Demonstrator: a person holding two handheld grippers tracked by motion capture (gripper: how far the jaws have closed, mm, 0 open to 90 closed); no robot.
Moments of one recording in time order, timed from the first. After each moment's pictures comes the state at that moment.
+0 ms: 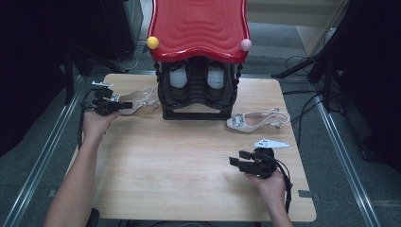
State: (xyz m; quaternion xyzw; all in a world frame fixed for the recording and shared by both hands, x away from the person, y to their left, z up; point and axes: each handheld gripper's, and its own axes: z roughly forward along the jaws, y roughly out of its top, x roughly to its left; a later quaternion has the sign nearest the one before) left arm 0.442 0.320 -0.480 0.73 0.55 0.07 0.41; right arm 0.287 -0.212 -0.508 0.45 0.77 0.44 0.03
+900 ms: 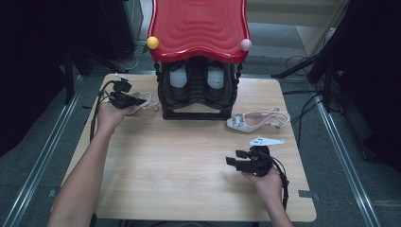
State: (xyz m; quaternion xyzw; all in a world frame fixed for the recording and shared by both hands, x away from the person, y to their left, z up) left arm 0.463 0.278 -0.475 0.77 0.53 0.05 0.36; right arm 0.294 -0.203 -0.510 0.44 0.79 0.43 0.02
